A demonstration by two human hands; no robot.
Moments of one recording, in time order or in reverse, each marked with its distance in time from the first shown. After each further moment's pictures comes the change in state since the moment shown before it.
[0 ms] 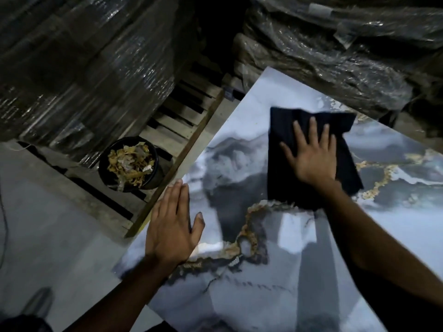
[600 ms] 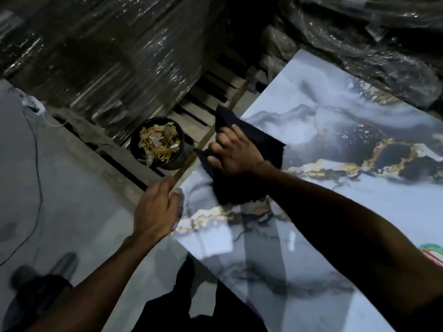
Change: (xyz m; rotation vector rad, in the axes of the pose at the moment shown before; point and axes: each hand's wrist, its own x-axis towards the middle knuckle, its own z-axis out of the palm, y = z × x) left_hand -0.073 -0.083 -0.026 -0.309 0.050 -0.234; right_hand -0.079 -0.198 0.026 -0.049 0.053 -0.835
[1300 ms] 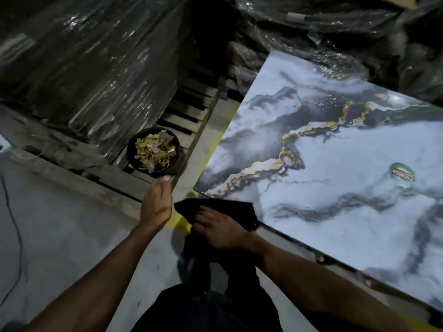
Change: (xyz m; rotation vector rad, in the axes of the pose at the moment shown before) left_hand -0.020 -0.108 -0.034 -0.392 -0.088 -0.058; right_hand -0.104 -0.261 0.021 0.150 0.143 -0.142
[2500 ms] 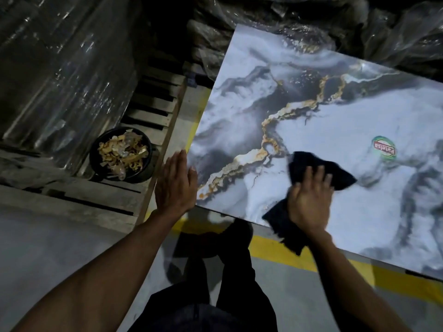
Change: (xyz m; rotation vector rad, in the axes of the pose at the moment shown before) left_hand 0.034 0.046 0.078 0.398 -0.118 0.402; right_hand -0.142 0.092 -0.039 -0.023 0.109 1.501
